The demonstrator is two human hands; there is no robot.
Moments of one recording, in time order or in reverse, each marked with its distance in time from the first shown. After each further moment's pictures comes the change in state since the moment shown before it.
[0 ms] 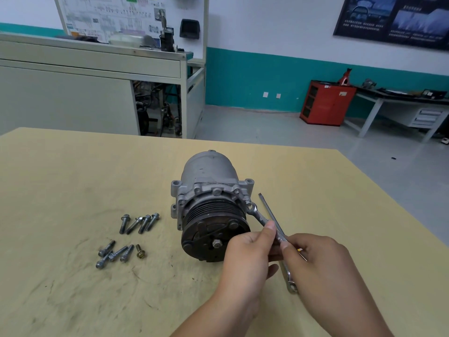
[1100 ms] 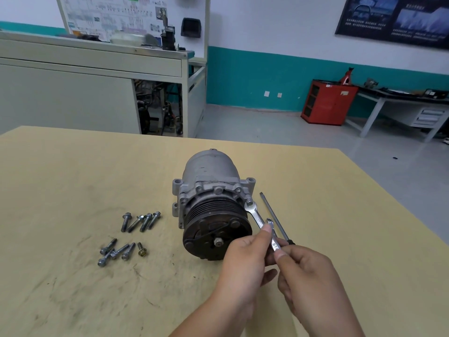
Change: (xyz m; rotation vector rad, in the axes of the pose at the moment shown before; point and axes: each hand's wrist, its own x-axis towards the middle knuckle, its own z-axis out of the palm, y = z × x) left_hand 0.000 -0.007 -0.008 0.023 -0.032 -0.019; right_hand -0.010 0.004 0.021 0.497 -0.153 0.244
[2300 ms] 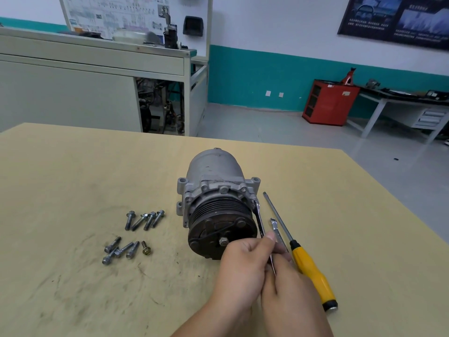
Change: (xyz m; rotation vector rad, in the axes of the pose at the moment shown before) left_hand -0.004 0.002 -0.012 0.024 0.008 0.062; right_hand 0.003 -0.003 0.033 -0.834 0.049 0.013
